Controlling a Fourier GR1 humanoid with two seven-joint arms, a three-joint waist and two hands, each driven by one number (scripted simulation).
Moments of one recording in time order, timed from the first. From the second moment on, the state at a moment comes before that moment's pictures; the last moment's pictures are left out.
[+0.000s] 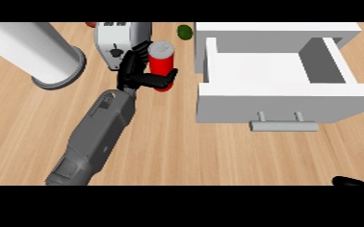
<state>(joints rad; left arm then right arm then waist) -0.78 0.07 -0.10 -0.65 0.33 0.15 -0.35 0.11 -0.11 -0.32 -2.27 -0.09 0.08 0.30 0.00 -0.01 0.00</state>
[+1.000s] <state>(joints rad) -1.18 0.02 -0.14 -0.85 0.25 0.37 0.16 0.07 -0.11 -0.32 -2.26 -0.09 0.07 0.34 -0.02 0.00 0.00</state>
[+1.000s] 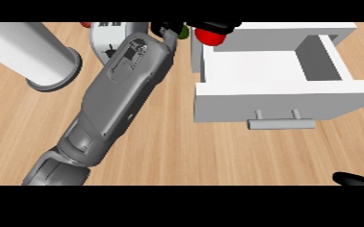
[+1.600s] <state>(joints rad) -1.46 0.00 -0.17 -0.57 0.32 0.42 0.17 0.02 -0.13 -0.33 -2.26 -0.10 0.07 0.35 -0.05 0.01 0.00</state>
